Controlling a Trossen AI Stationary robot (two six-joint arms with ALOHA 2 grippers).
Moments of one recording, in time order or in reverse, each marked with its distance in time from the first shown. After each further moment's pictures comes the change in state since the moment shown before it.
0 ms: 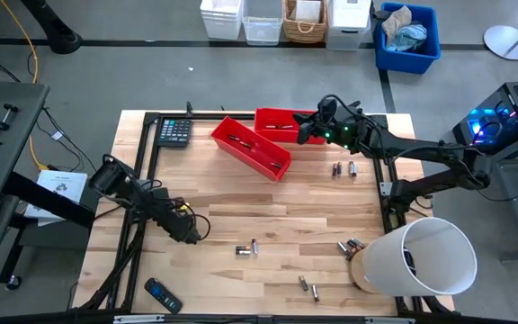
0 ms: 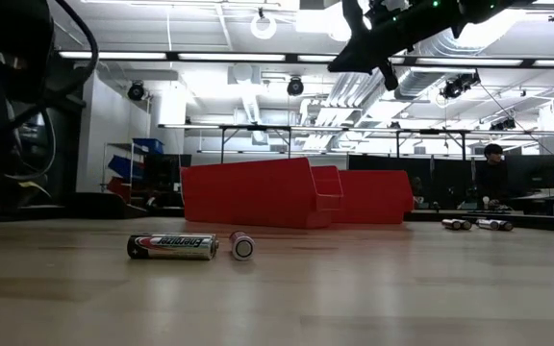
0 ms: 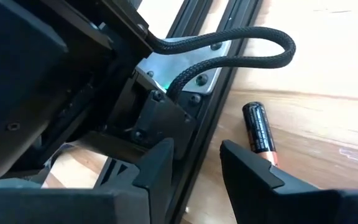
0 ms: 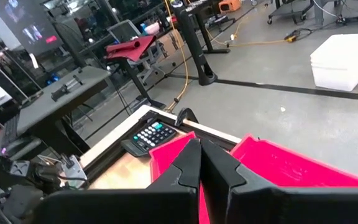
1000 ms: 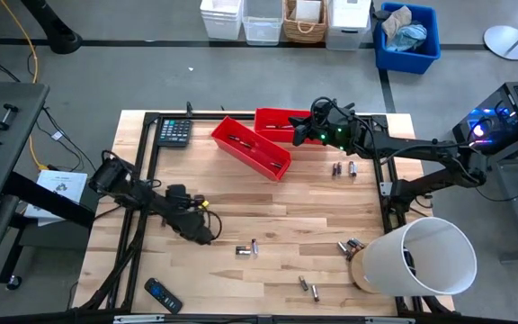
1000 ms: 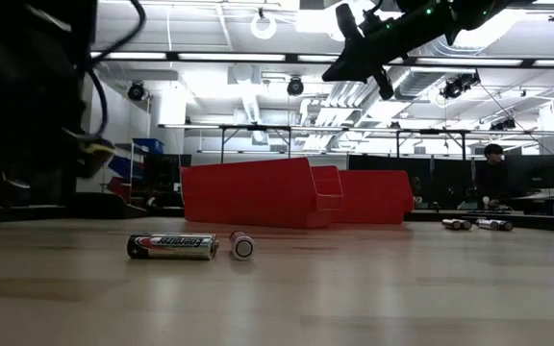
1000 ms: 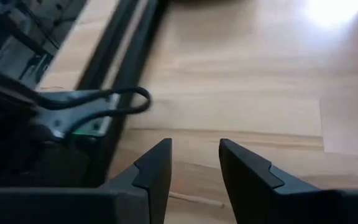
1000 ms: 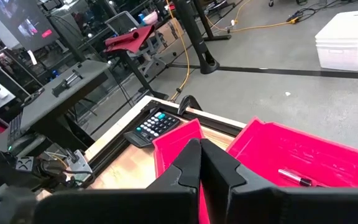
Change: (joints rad) left arm 0.054 -0.012 0.192 -0.063 -0.345 0.072; right arm 0.008 0.047 0.000 0.006 -0.016 0.068
